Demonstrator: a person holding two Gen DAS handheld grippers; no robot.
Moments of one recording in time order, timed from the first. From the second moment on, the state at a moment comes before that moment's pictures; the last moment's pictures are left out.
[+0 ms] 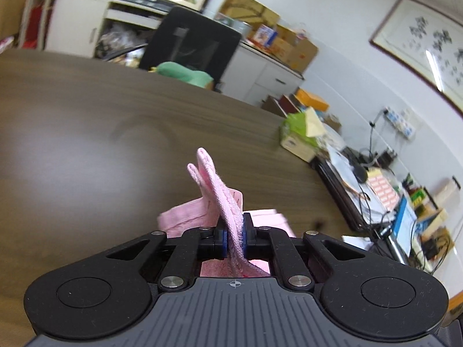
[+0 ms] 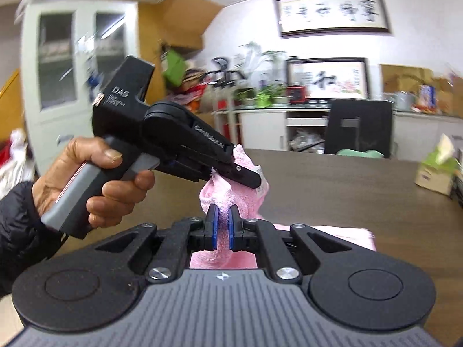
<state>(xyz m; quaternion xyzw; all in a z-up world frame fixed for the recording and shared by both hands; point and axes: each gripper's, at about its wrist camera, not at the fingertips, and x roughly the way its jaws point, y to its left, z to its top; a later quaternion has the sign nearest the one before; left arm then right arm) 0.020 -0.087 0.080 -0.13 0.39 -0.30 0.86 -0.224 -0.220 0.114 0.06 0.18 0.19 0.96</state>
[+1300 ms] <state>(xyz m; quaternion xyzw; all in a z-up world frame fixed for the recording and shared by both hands) 0.031 -0.225 0.067 -0.02 0.37 -0.29 0.88 -0.198 -0.382 0.020 0.25 0.29 0.05 0.92</state>
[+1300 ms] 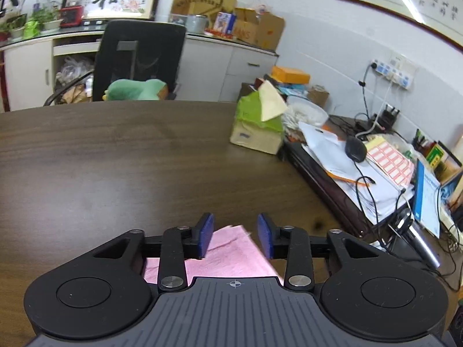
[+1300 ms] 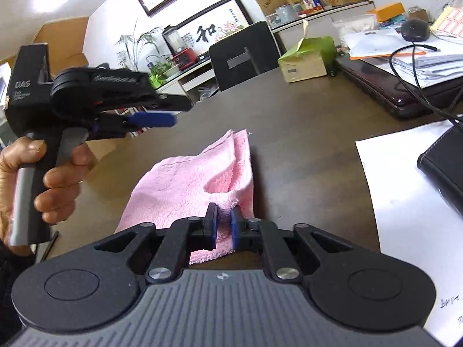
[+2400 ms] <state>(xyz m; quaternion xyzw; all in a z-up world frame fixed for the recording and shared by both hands) 0.012 -0.109 0.017 0.06 0.40 -0.17 0.90 -0.080 -0.287 0.036 0.19 0.39 0.14 0.89</state>
